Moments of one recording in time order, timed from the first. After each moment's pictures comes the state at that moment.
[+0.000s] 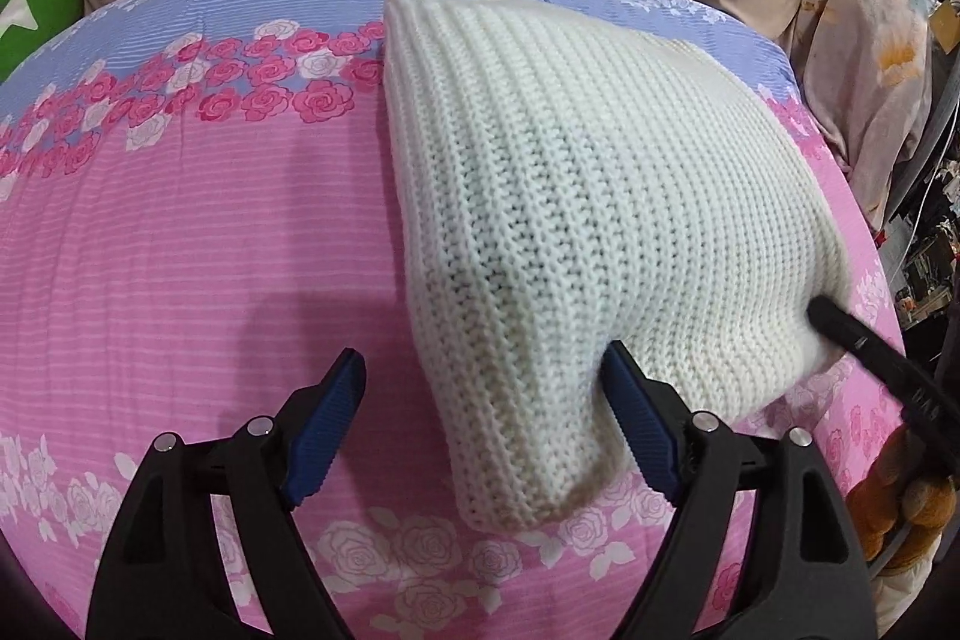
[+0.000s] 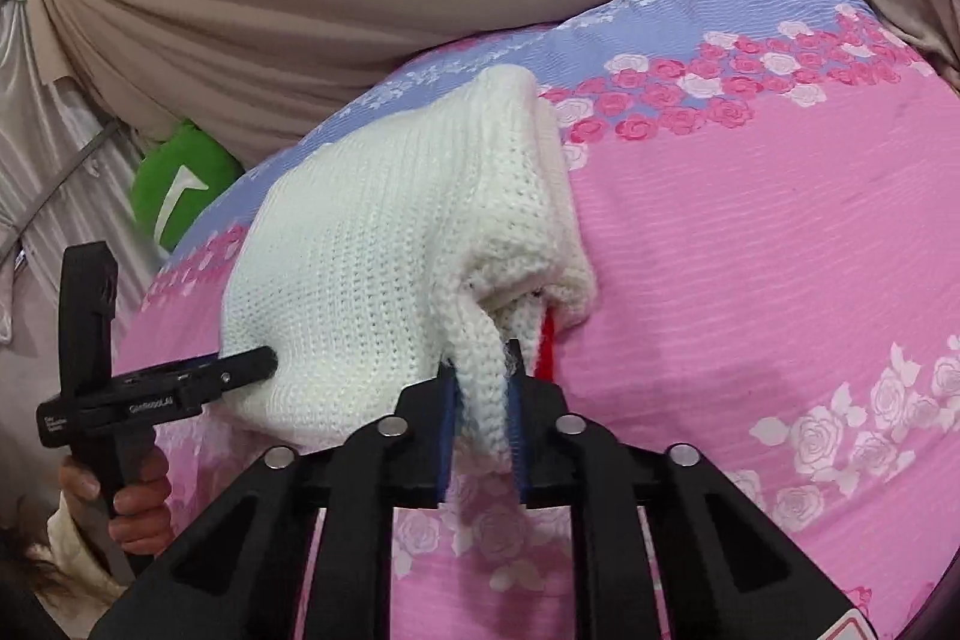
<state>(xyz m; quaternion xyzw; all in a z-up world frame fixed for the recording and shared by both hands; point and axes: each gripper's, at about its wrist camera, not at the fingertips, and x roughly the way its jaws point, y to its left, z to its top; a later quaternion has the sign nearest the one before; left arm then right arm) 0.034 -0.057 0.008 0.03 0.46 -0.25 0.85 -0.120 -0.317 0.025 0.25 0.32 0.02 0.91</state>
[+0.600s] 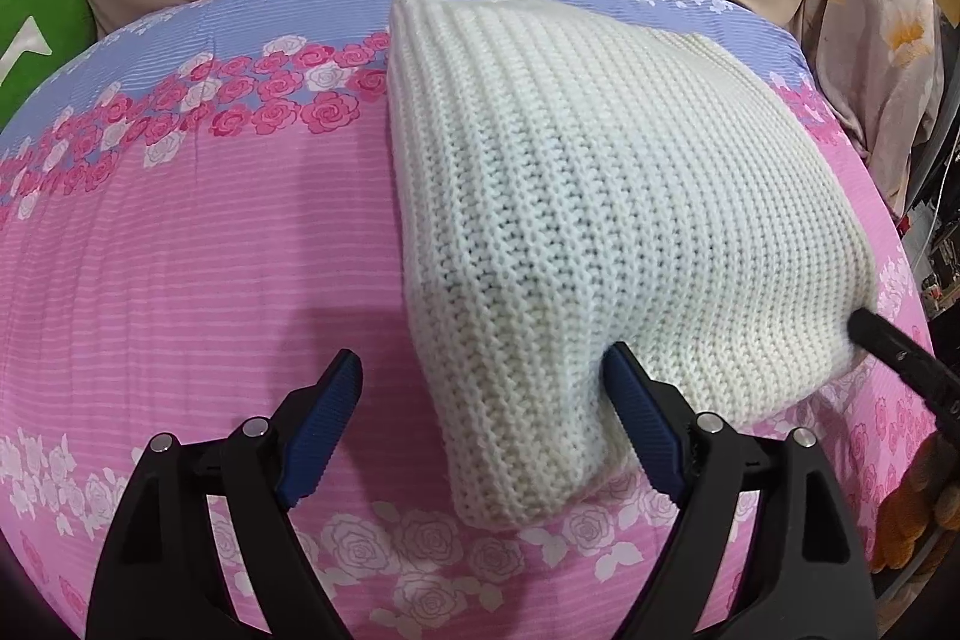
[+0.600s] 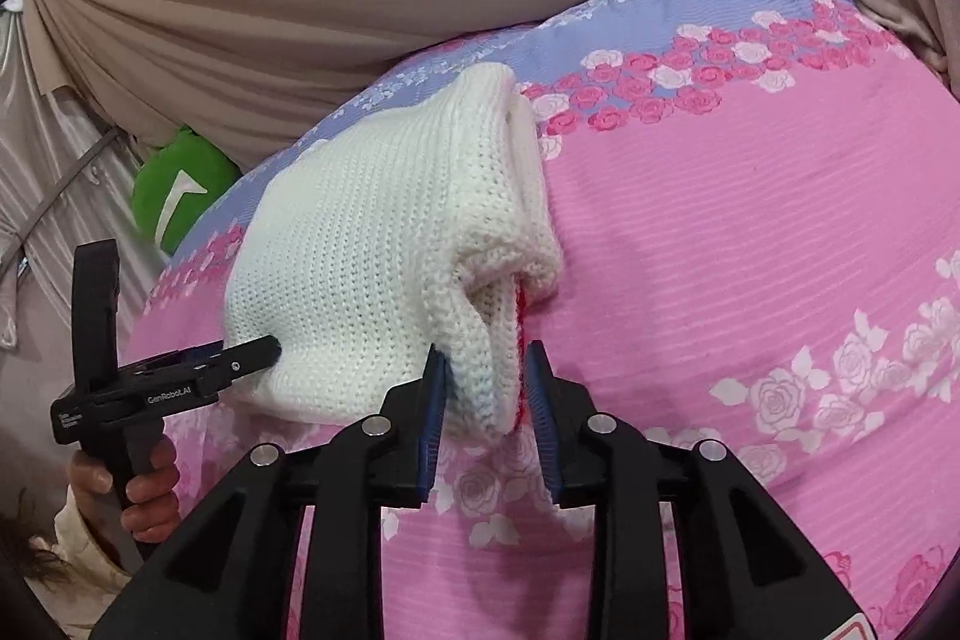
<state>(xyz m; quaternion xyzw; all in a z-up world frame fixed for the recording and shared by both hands) 0.027 -0.063 0.011 0.06 0.45 -0.23 0.86 -0.142 -0.323 0.025 0.24 0.34 0.01 0.91</state>
